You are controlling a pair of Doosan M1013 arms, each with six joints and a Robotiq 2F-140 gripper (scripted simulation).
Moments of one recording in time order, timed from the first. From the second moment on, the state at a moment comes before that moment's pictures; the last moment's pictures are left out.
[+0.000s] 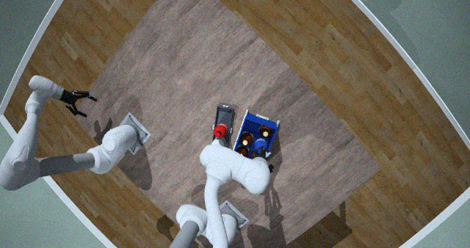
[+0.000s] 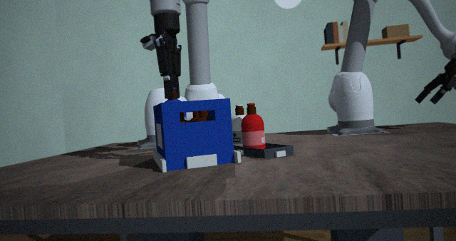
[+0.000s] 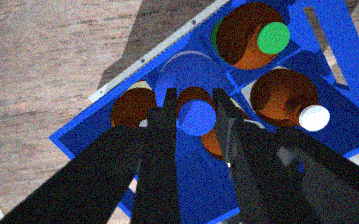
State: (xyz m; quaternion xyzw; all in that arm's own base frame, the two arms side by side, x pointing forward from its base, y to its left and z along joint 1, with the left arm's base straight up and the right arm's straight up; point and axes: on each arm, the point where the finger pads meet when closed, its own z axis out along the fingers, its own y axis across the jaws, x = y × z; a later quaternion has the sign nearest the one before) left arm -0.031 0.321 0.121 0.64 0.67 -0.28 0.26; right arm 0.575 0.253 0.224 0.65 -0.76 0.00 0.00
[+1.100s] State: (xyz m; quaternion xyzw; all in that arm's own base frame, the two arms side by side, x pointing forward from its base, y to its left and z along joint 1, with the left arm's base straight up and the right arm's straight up) left arm -0.031 0.321 0.121 0.64 0.67 -0.28 0.26; right arm 0.575 0.253 0.220 0.65 -0.76 0.00 0.00
